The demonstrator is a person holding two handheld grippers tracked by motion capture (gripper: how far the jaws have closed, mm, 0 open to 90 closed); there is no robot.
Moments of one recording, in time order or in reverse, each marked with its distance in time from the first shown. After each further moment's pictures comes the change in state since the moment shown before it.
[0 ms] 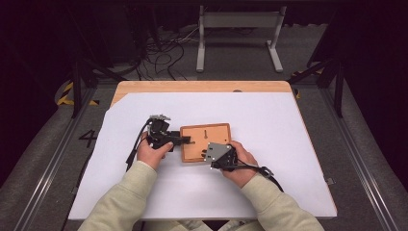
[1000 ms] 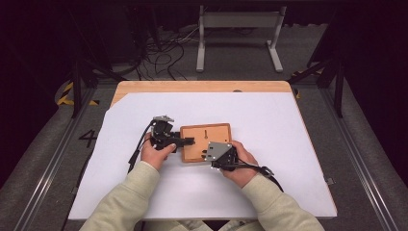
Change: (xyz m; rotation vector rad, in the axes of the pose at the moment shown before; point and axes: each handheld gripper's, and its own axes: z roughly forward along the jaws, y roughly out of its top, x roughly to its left) left arm -0.005 -0.001 0.007 -0.014 -0.030 0.040; right arm -0.002 0.000 -0.002 0.001 0.034 0.023
